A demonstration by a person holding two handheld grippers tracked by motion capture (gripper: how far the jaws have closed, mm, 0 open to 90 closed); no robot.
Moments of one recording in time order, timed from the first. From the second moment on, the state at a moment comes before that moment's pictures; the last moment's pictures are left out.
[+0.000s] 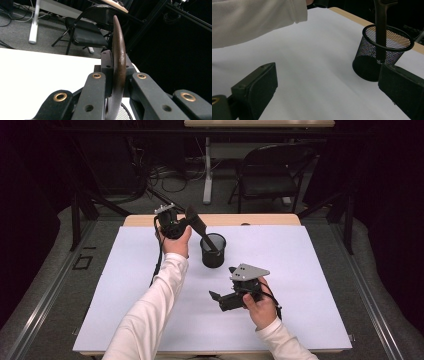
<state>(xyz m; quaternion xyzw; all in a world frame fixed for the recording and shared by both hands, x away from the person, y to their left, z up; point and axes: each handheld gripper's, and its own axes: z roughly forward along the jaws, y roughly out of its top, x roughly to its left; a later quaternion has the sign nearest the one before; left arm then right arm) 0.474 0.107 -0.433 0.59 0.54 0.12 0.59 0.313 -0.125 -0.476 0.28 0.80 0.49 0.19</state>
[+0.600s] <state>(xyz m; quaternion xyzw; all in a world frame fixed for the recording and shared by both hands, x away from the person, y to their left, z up) 0.477 0.102 -0.448 0.59 0.55 0.10 0.59 0.313 -0.124 -0.477 0.28 0.80 0.49 0.18</state>
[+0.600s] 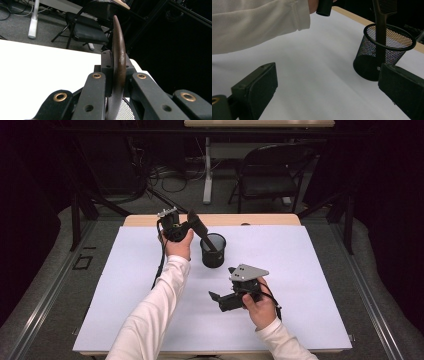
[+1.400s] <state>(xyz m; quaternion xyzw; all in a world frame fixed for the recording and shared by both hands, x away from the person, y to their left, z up) 0.479 0.100 -0.461 0.59 0.55 0.09 0.58 0.313 -0.123 -0.478 0.28 0.81 0.49 0.18</state>
